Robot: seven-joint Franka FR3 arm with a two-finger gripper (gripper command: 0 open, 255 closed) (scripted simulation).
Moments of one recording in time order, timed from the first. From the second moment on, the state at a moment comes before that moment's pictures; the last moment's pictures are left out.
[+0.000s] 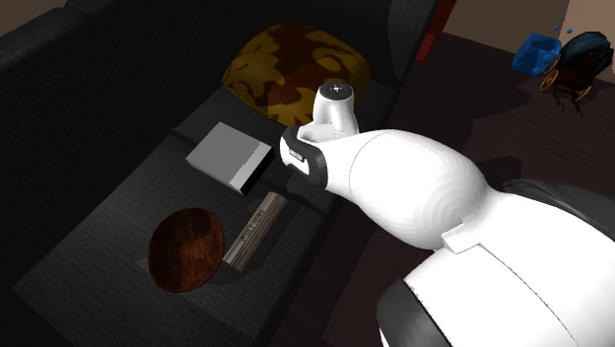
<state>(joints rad) 0.31 0.41 -0.84 -2.14 0.49 2.40 -2.41</state>
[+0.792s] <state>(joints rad) 0.33 0.38 -0.87 -2.15 0.45 2.36 -2.38</state>
